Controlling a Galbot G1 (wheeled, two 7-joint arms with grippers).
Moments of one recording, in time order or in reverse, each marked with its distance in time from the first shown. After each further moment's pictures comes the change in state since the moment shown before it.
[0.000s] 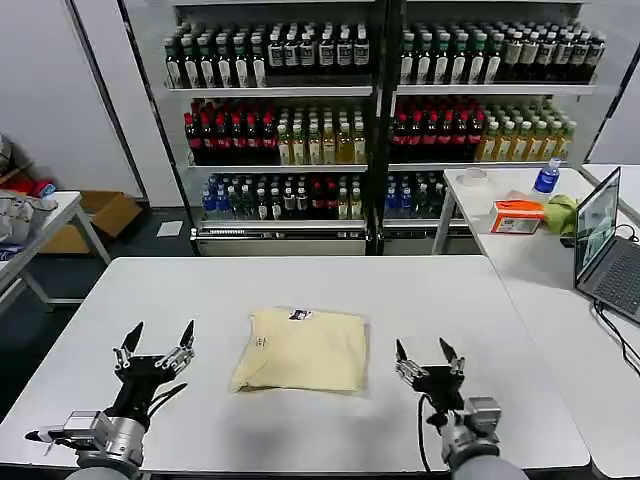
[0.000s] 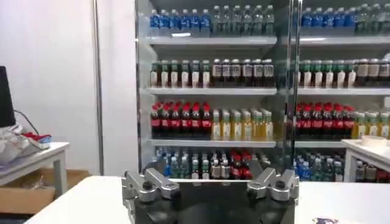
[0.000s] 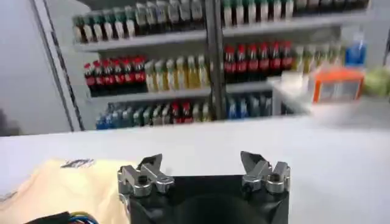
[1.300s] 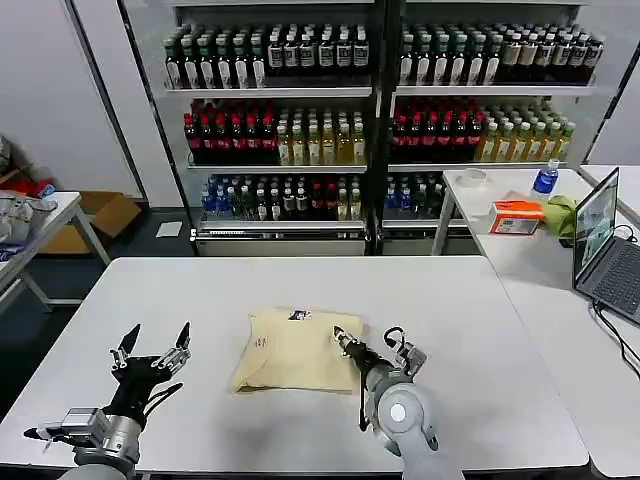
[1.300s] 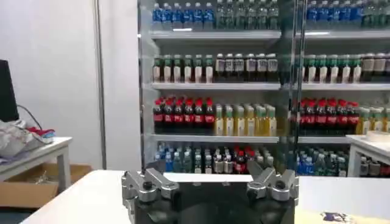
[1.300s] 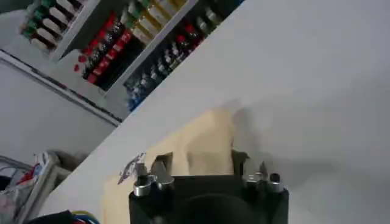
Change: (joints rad) left arm -0.011 0.021 -0.010 0.031 -0.029 0.005 0.001; right arm 0.334 0.297 -0.069 -0.376 0.559 -0.138 0.203
